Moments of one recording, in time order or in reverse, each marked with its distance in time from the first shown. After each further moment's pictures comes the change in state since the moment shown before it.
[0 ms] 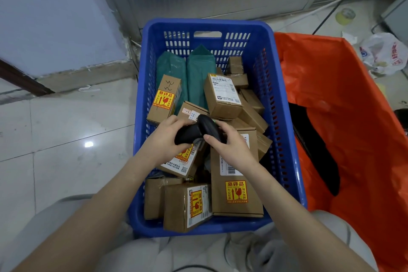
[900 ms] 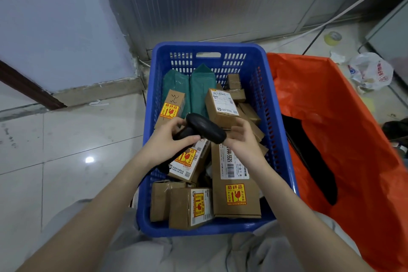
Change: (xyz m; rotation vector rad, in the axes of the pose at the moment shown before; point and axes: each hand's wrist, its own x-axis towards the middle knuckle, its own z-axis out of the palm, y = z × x) left_hand -0.033 0.044 -0.048 -0.445 0.058 -0.149; right_hand -0.031 -0.036 -0.032 0.326 0.120 0.155
